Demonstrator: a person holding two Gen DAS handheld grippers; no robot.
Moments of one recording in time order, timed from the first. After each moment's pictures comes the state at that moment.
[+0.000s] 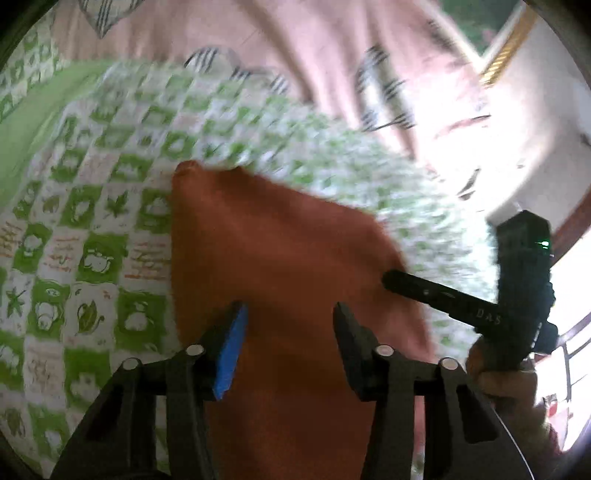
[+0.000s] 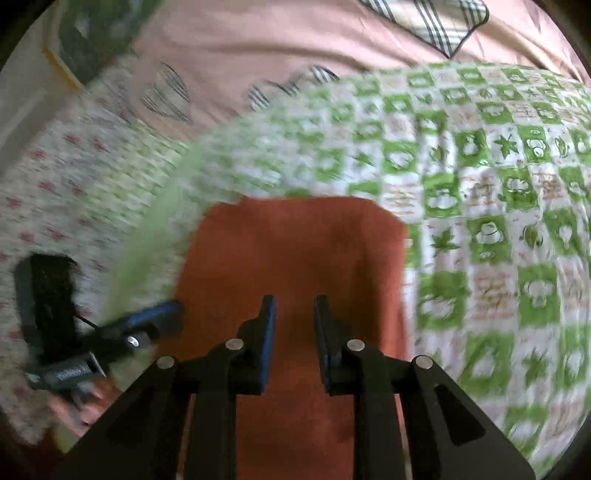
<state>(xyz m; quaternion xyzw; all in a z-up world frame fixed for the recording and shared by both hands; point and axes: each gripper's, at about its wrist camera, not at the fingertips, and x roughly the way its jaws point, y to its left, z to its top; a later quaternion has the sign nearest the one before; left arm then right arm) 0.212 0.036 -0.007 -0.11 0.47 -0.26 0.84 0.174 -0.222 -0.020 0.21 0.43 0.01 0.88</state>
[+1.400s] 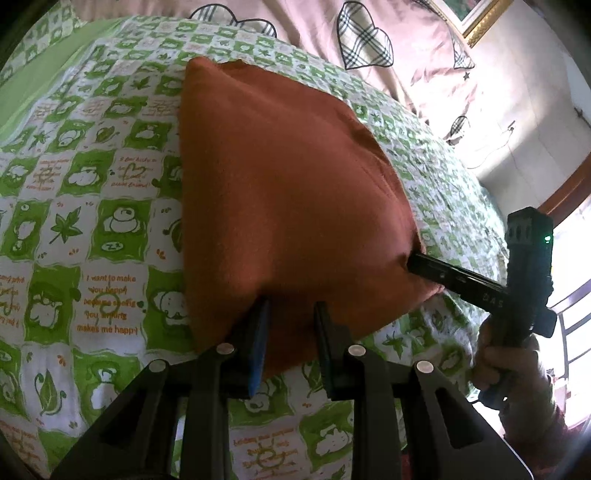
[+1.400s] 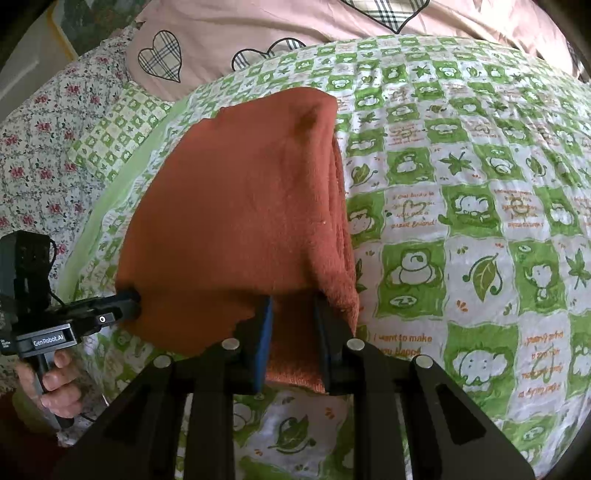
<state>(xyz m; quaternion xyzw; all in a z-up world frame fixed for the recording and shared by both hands) 0.066 0.056 -0.040 -0.08 0.50 -0.28 0.81 0.023 -0.190 -0.050 0.18 0.44 -0.02 0.88</state>
